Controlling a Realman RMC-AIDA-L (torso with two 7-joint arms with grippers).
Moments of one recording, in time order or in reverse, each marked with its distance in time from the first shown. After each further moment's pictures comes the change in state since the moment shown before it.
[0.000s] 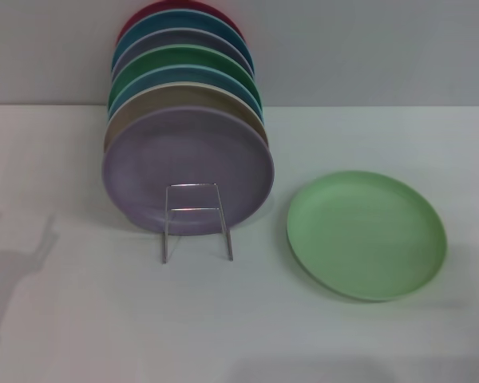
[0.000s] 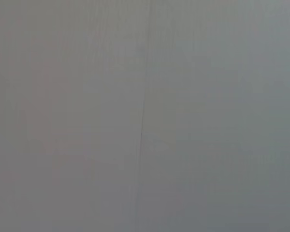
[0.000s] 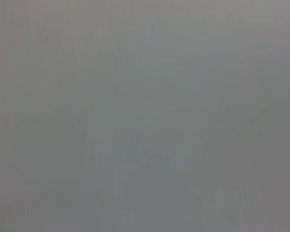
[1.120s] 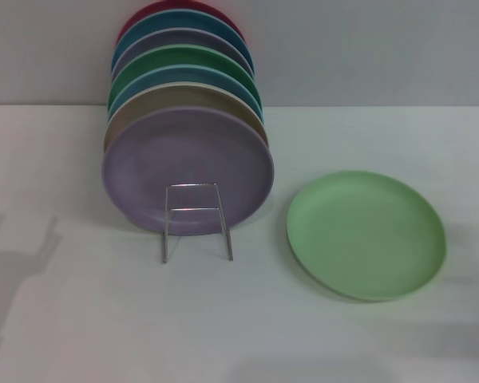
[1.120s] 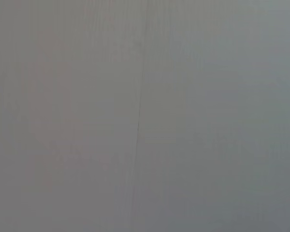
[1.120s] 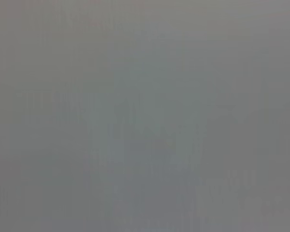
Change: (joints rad) left arm 0.001 -0.002 0.012 0.000 0.000 -0.007 0.000; right arm 0.079 -0.036 0.011 0.059 0.004 0.132 0.021
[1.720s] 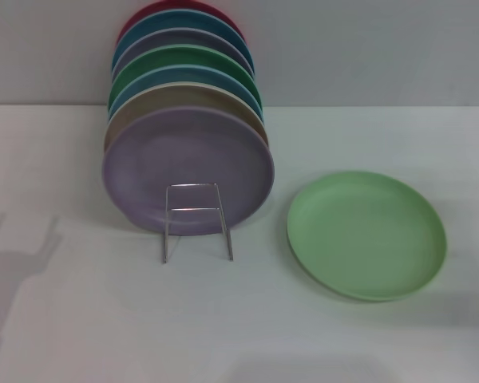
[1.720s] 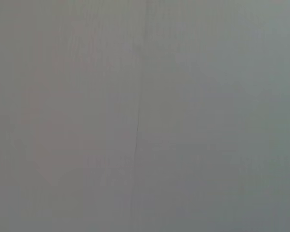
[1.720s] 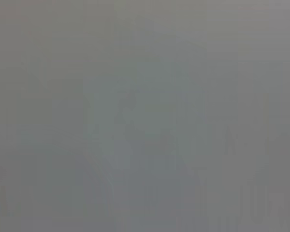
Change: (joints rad) left arm 0.002 0.000 0.000 -0.005 0.000 0.009 0.000; right arm 0.122 0.001 0.000 0.141 0.010 0.003 -0.024
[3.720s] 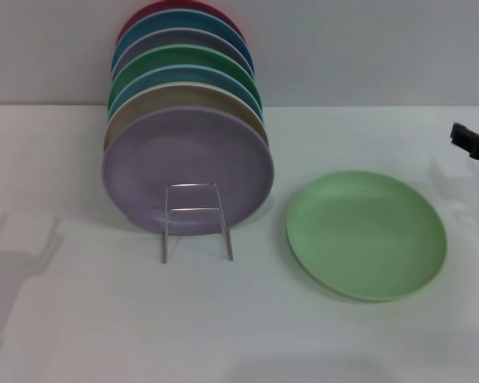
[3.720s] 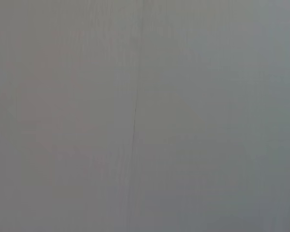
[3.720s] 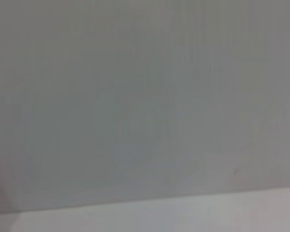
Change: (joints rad) left arm -0.006 0.000 0.015 0.011 -0.006 -0.010 0.000; right arm -0.295 0.032 0.981 -1.339 -0.155 1.884 -0.859
